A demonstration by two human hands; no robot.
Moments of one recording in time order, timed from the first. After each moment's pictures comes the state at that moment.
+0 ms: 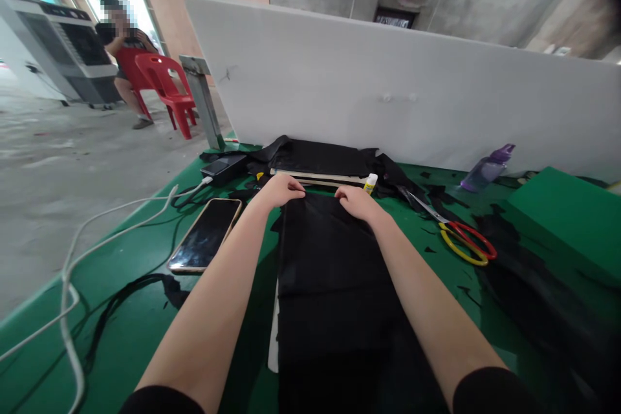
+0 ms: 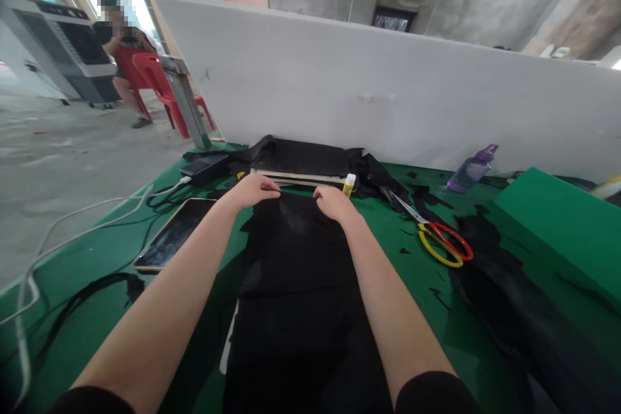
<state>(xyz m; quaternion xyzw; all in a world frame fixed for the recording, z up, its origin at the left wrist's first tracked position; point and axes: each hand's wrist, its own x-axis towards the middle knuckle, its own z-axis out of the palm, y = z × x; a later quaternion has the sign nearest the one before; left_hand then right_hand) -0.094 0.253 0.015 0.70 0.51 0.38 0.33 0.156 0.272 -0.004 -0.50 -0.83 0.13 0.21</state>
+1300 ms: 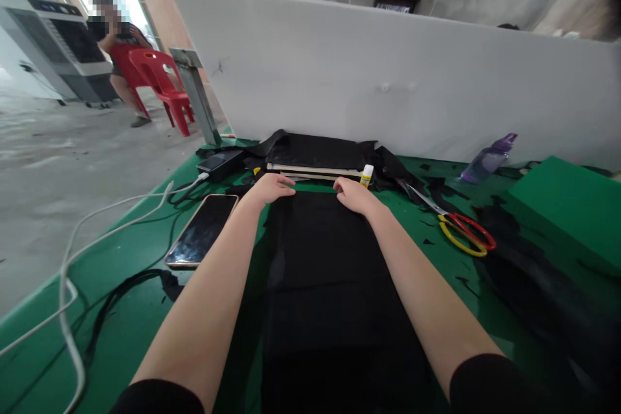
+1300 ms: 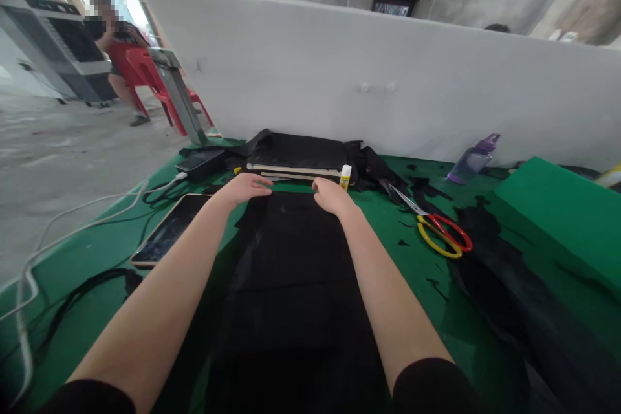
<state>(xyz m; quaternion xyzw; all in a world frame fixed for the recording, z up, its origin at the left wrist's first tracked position) -0.108 0.256 -0.002 0.63 0.57 0.33 0.41 0.159 0.272 -0.005 -0.51 -0.84 0.09 0.14</state>
